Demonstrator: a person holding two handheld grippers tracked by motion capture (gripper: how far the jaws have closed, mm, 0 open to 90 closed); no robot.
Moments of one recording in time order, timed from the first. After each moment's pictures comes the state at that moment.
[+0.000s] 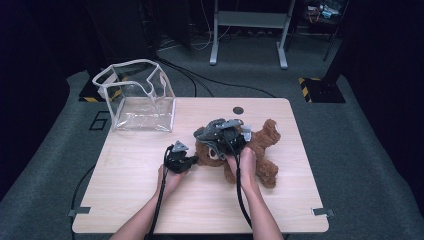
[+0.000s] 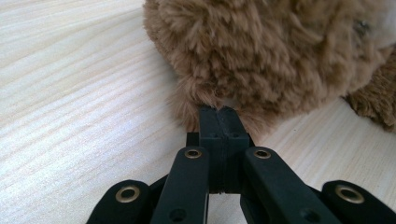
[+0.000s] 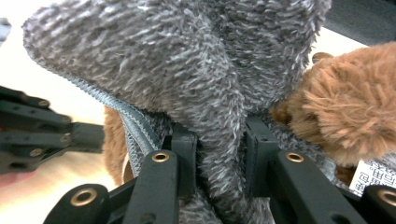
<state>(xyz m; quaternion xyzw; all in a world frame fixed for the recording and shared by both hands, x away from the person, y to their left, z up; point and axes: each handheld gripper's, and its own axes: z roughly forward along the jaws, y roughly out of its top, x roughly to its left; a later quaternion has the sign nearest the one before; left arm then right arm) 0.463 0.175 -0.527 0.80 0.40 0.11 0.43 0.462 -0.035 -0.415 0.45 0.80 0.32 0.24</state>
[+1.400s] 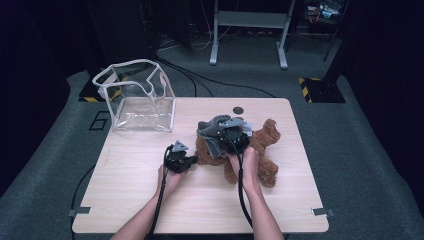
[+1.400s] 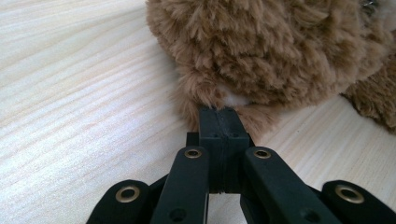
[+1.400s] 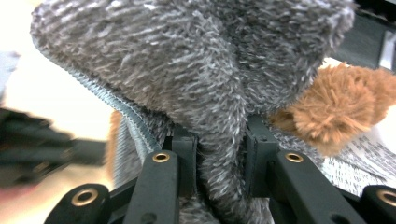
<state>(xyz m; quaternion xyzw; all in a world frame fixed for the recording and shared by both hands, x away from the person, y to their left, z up) 0.463 0.175 -0.527 0.80 0.41 0.11 0.43 0.458 -0.042 -0.400 0.45 0.78 0.35 0.26</state>
